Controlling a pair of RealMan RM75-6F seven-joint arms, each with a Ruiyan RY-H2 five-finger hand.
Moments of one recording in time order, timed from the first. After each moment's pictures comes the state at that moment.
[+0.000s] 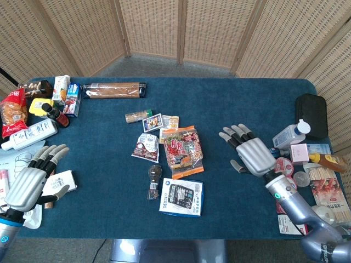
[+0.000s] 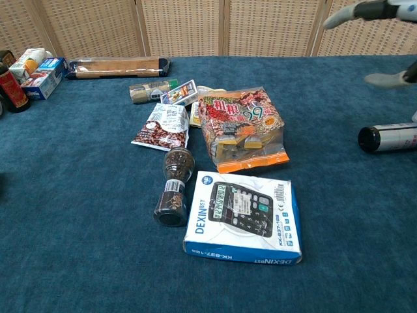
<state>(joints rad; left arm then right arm) -0.21 -0.93 -0.01 -1.96 1.61 1.37 -0.04 0.58 -1.10 0.19 -1.75 -1.43 0.98 -0.17</state>
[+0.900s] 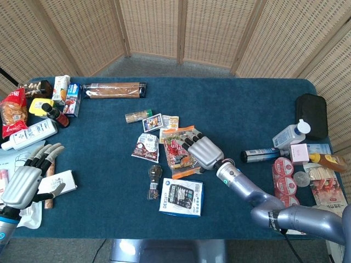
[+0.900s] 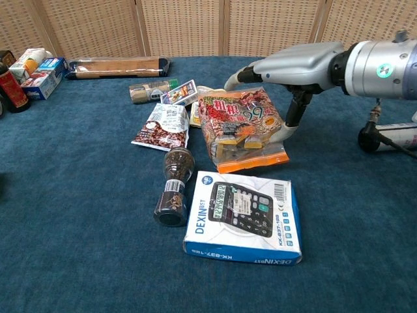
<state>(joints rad) -0.21 -0.94 -0.01 -1.89 1.59 1.37 -0.10 0.92 -1.40 0.20 -1.56 -1.13 0.71 -0.48</state>
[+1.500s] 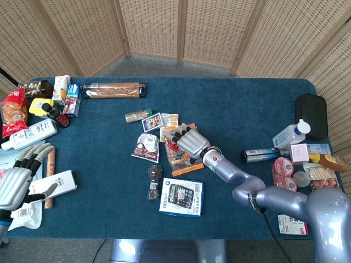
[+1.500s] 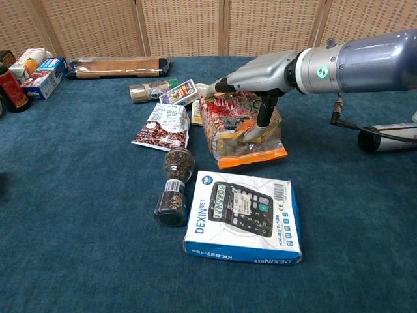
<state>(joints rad) -0.18 -0.93 -0.01 -1.87 1.57 1.40 -0.14 1.10 -1.53 0.18 -1.25 -1.07 0.51 -0.44</state>
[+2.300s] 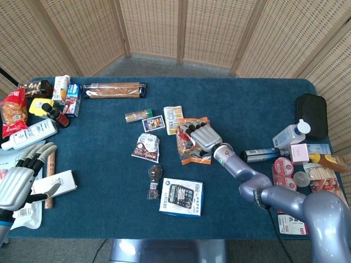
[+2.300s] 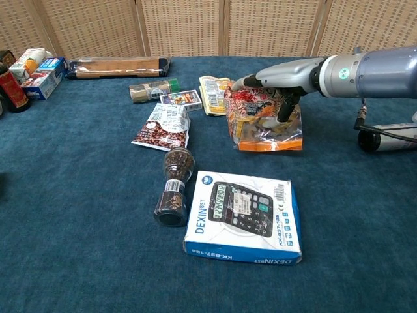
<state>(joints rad) -0.19 -0.93 -0.01 -1.88 1.59 1.40 -0.12 1.04 -1.57 0.15 -1.10 -1.13 0.52 -0.12</state>
